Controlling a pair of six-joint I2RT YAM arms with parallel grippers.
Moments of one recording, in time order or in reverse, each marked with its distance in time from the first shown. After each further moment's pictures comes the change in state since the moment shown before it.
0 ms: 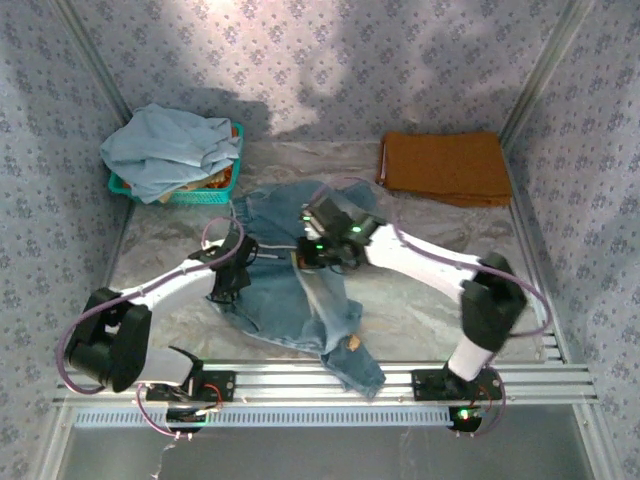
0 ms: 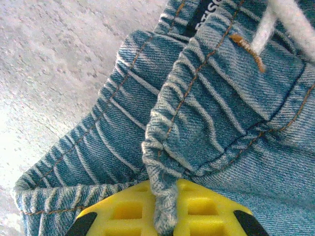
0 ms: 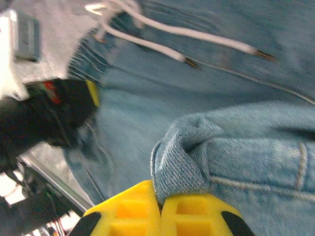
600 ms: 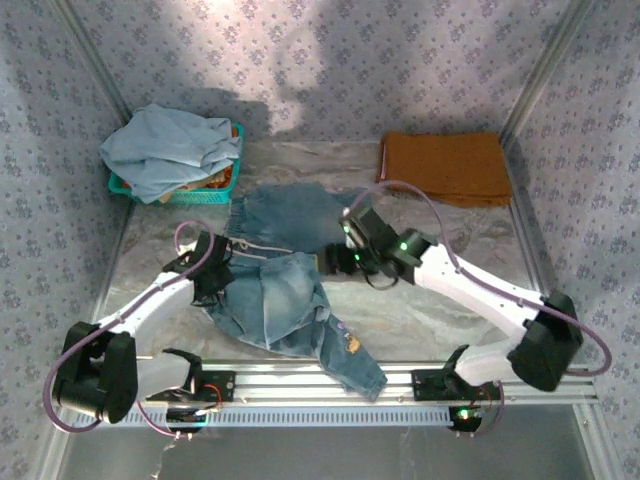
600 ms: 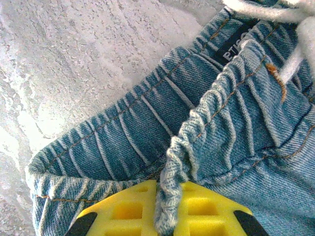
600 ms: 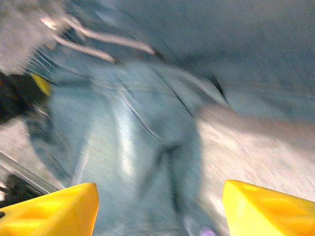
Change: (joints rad) left arm 0.163 -0.172 -0.085 0.037 0.070 -0.011; right arm -0.052 -0.406 -0.338 -0.093 0.127 0.014
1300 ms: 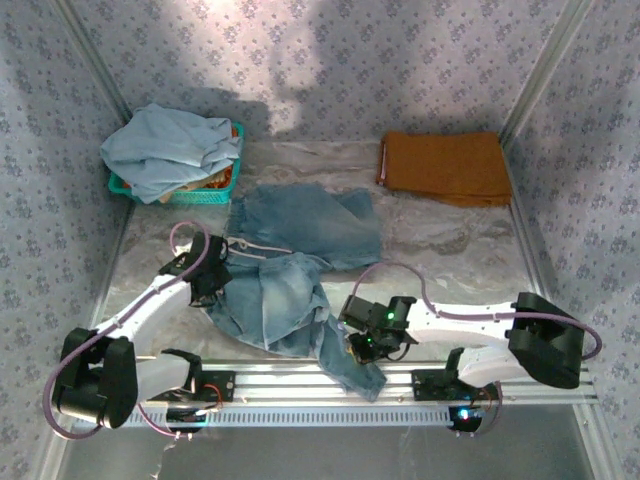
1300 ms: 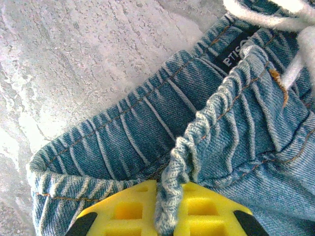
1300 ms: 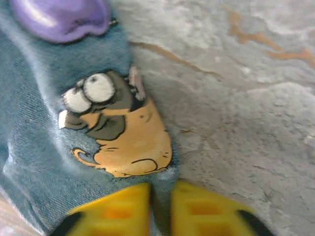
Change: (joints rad) left arm 0.029 -0.030 -0.013 0.015 0.024 0.000; right arm 0.315 -0.025 -0.460 0.029 -0.050 0.118
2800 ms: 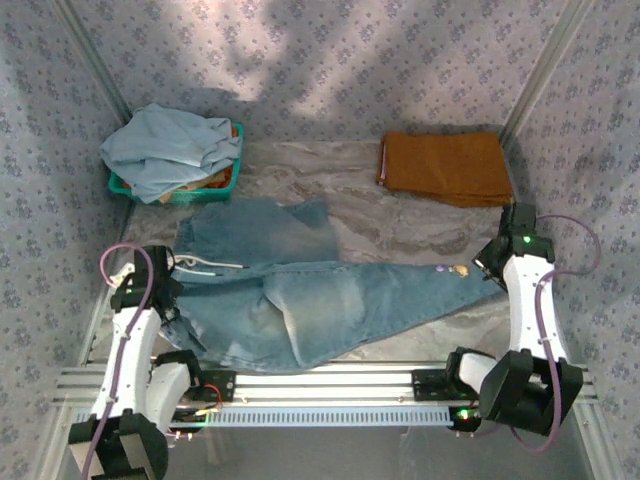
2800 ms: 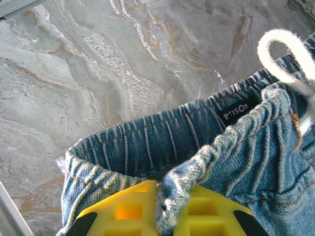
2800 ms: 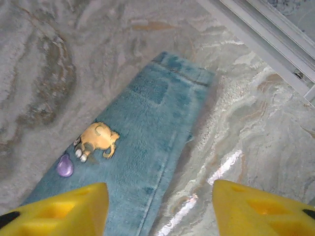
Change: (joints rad) left arm 0.415 -0.354 0.025 -0.366 -0.085 -0.045; right arm -1.424 -0.208 0.344 -0.358 0.302 -0.276
